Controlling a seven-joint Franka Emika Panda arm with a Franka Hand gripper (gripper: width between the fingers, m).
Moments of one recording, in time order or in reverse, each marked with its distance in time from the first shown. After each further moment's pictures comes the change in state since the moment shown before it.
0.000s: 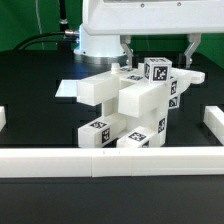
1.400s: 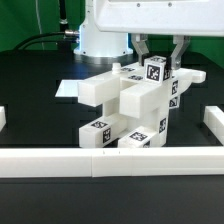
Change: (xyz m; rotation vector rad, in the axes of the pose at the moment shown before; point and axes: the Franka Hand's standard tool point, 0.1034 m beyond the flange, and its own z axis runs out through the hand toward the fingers) arm 0.000 -0.001 0.000 0.009 0.000 0.646
